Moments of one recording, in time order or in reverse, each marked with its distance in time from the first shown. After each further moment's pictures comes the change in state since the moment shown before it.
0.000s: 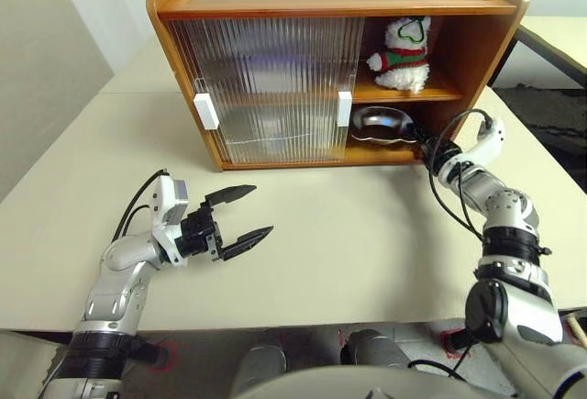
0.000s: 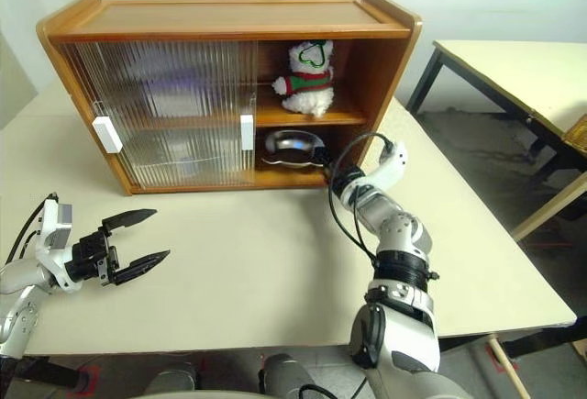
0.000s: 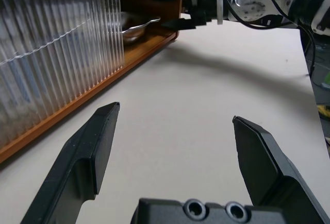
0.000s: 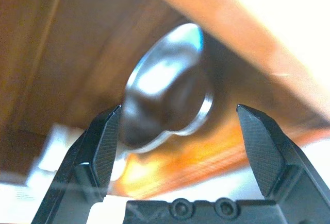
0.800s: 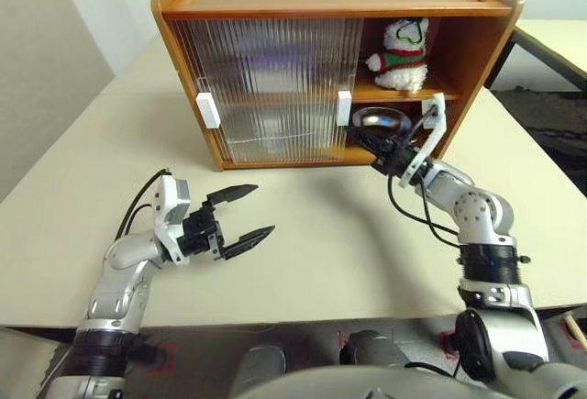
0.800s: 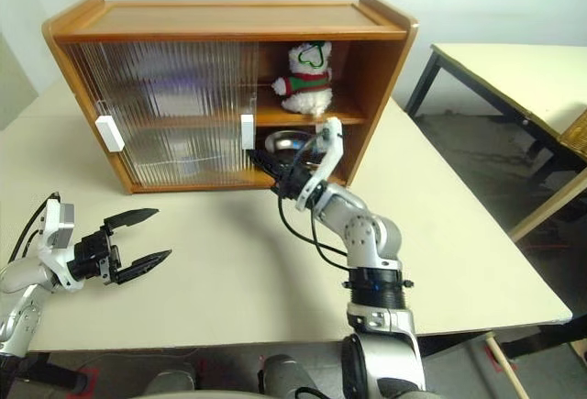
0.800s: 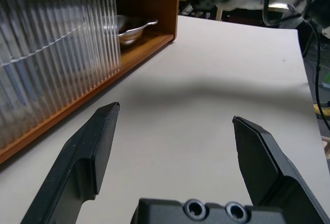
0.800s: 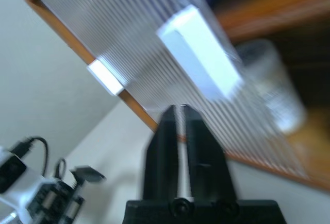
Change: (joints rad) left arm -0.005 -0.010 0.002 0.010 0.010 -0.009 -0.002; right arm 0.035 0.114 0.325 -0.388 0.013 0.084 0.308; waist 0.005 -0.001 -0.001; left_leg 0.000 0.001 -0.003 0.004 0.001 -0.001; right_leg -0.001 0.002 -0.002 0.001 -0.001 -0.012
